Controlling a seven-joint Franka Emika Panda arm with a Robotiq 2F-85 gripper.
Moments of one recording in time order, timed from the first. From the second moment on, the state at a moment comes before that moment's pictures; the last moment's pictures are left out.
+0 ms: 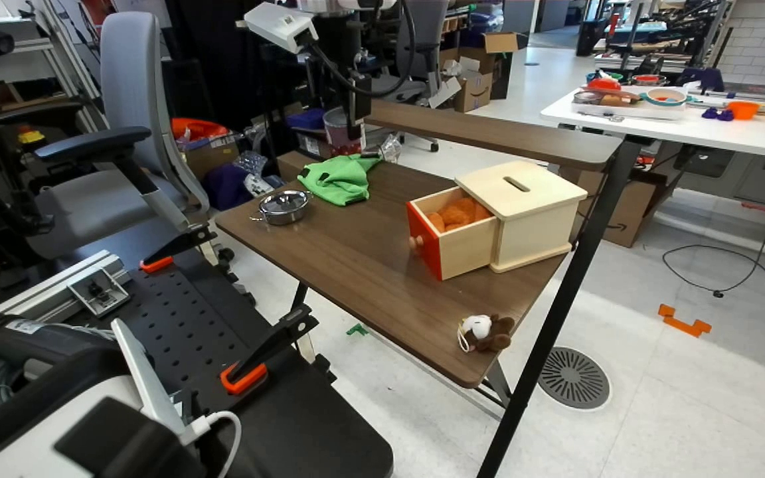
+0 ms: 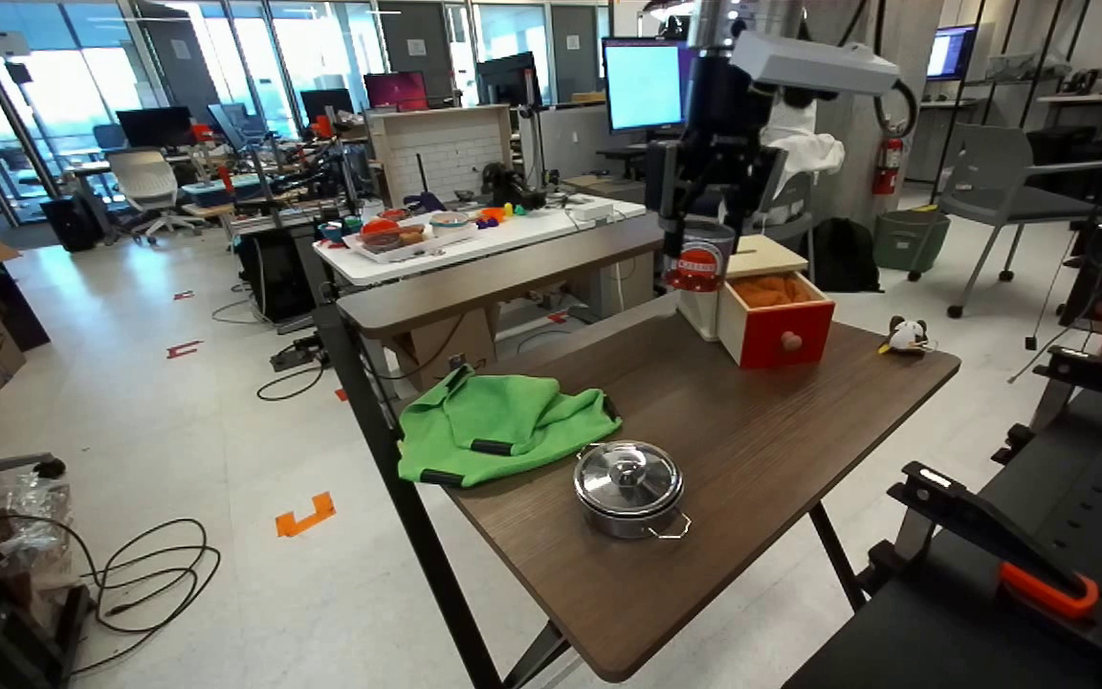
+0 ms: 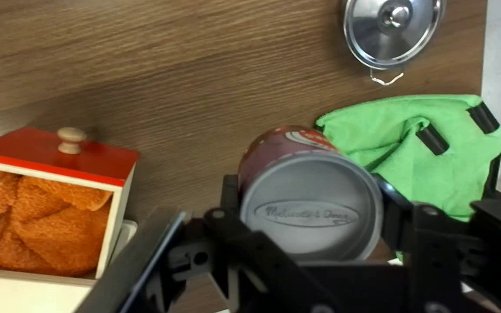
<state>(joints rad) 0.04 0.40 0.10 -2.07 0.10 2.55 0.16</state>
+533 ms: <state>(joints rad) 0.12 0.65 0.03 -1.71 0.10 2.47 0.33</state>
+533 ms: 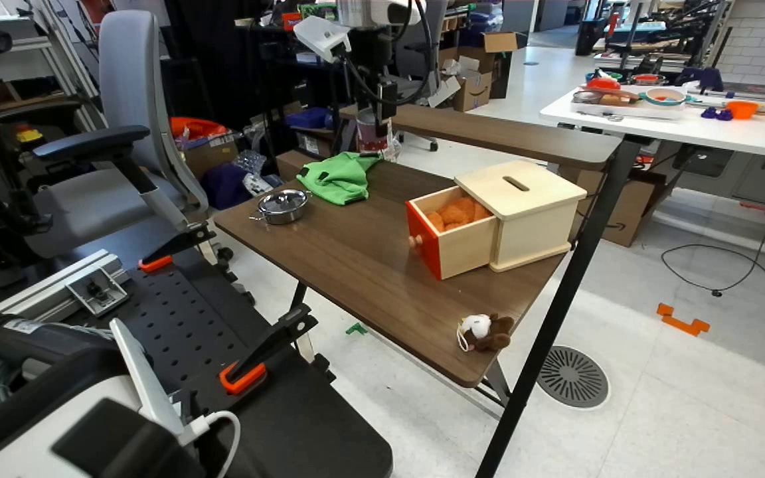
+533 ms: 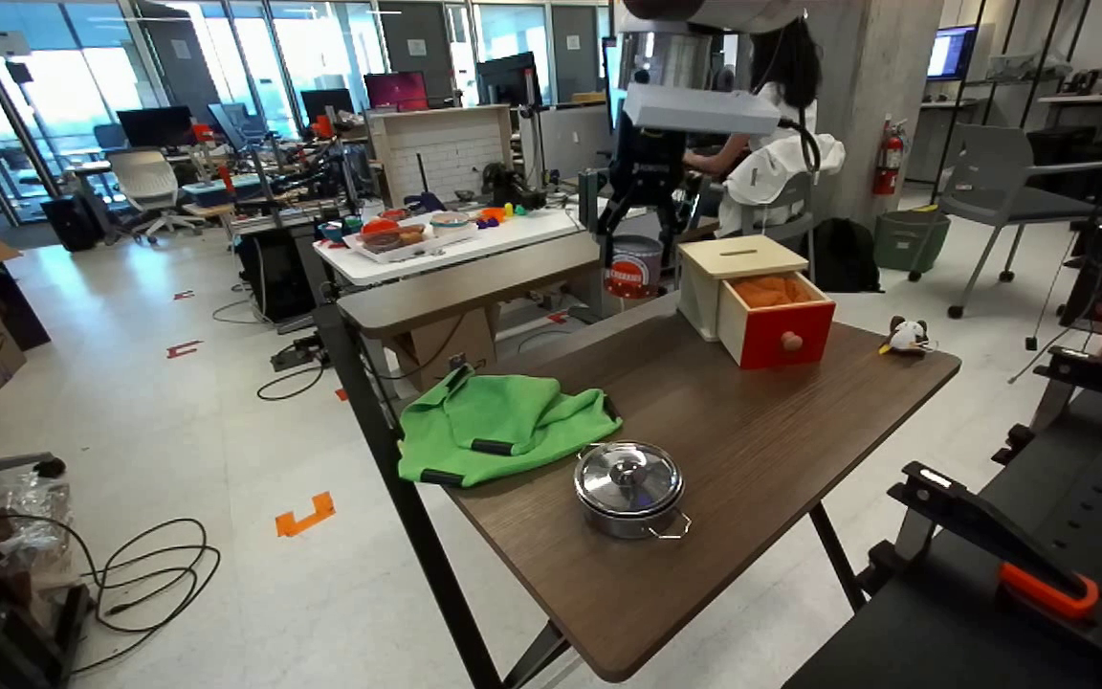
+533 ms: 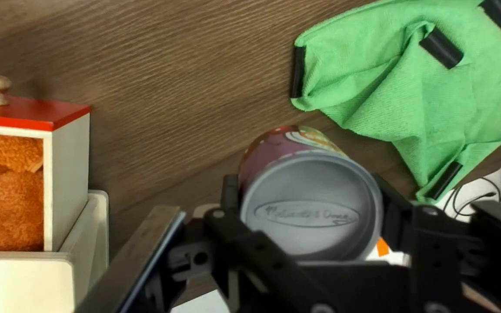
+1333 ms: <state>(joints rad) 0.17 1.01 -0.06 -1.34 0.06 2.36 0.41</state>
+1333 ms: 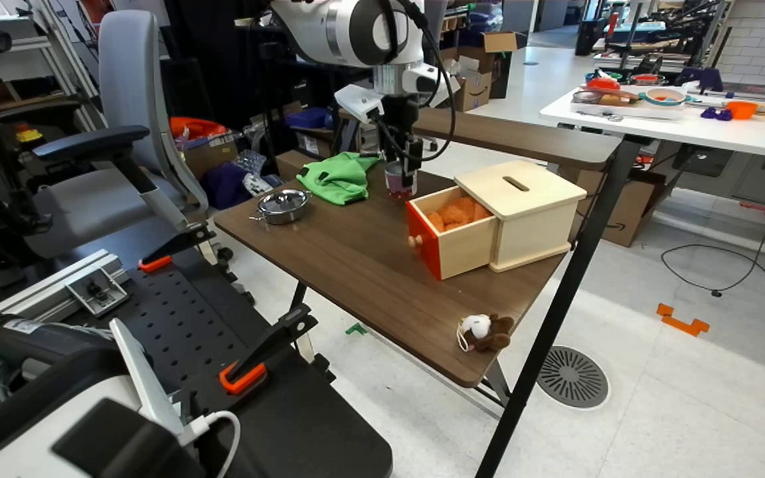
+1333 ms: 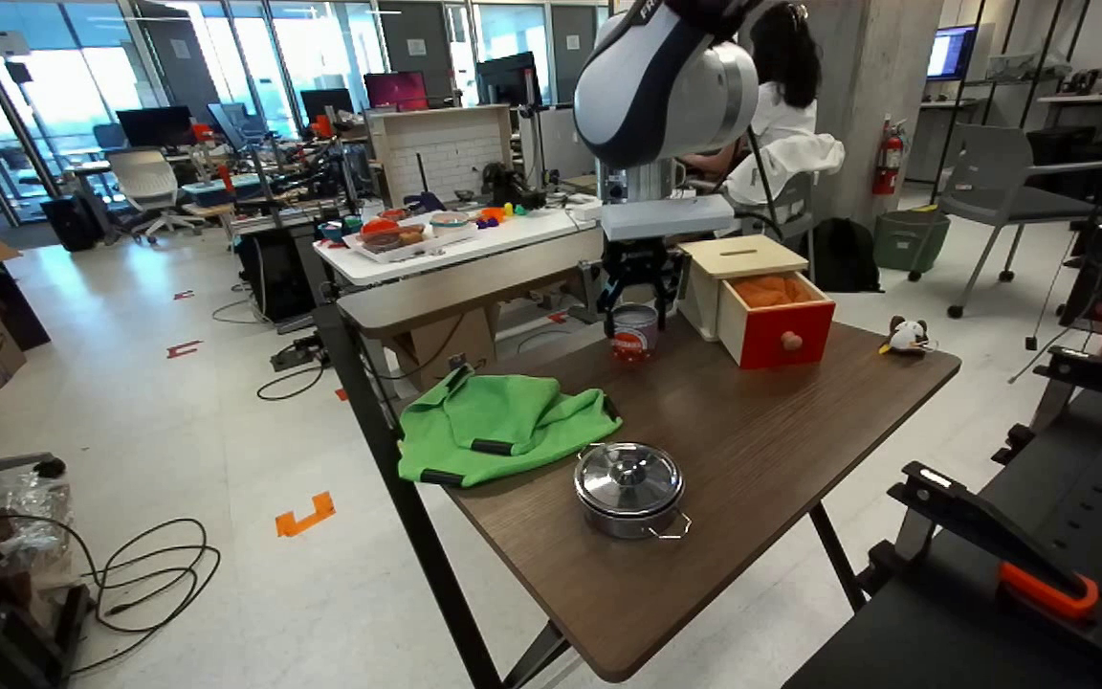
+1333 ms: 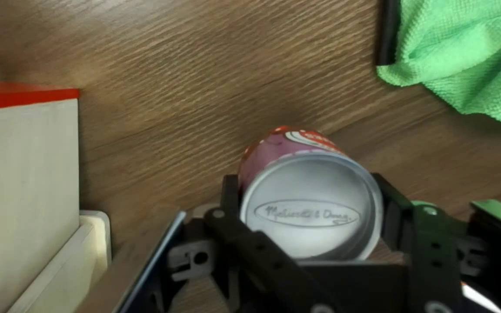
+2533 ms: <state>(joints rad) 0.17 1.03 -0.08 -1.22 0.00 2.18 0.40</state>
